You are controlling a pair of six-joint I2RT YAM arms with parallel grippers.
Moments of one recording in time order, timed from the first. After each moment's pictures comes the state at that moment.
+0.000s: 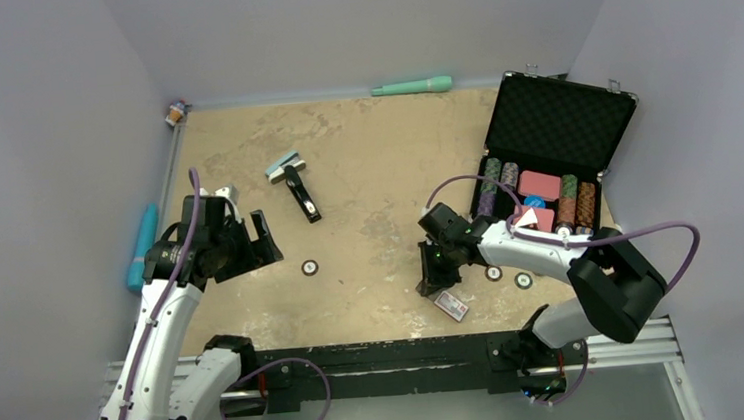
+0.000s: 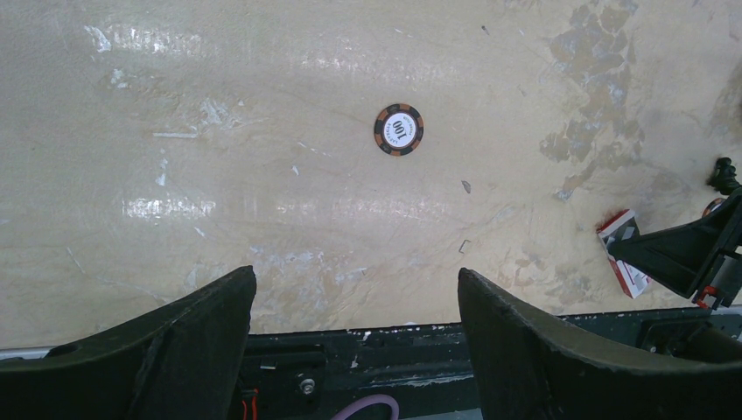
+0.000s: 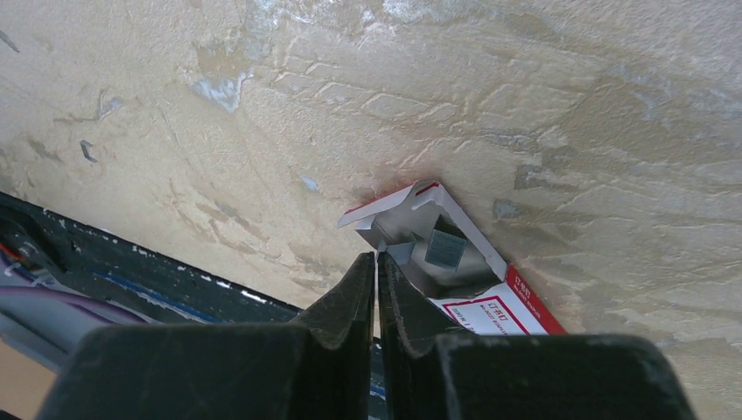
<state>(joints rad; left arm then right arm) -0.15 0.87 0.93 -1.06 0.10 -0.43 0.73 1.41 0.71 -0.51 -0.20 0.75</state>
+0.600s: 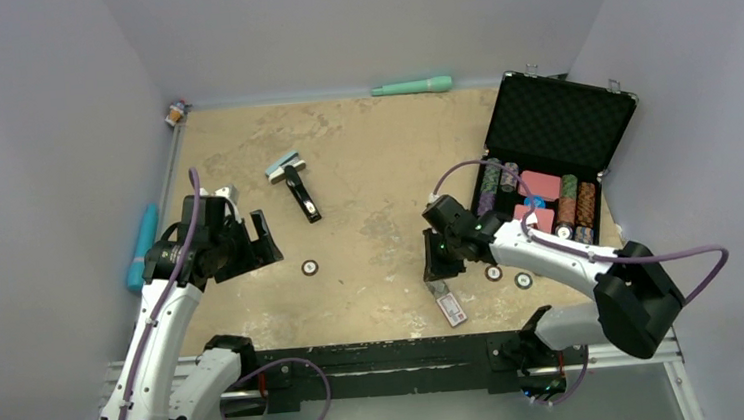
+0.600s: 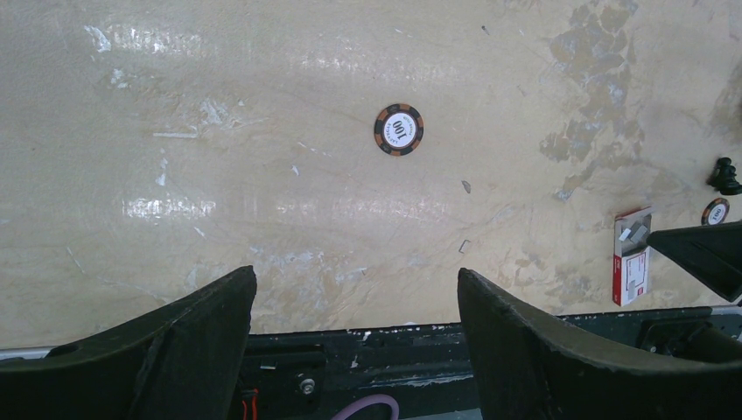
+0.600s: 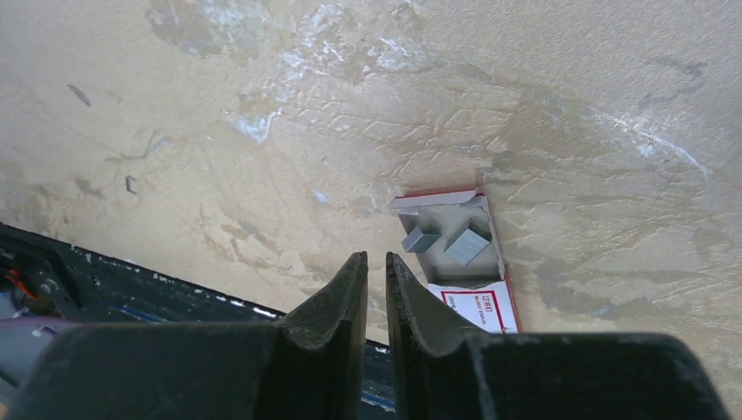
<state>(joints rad) -0.15 0.87 0.93 -1.06 0.10 -0.43 0.73 1.32 0.75 -0.59 -0.07 0.76</state>
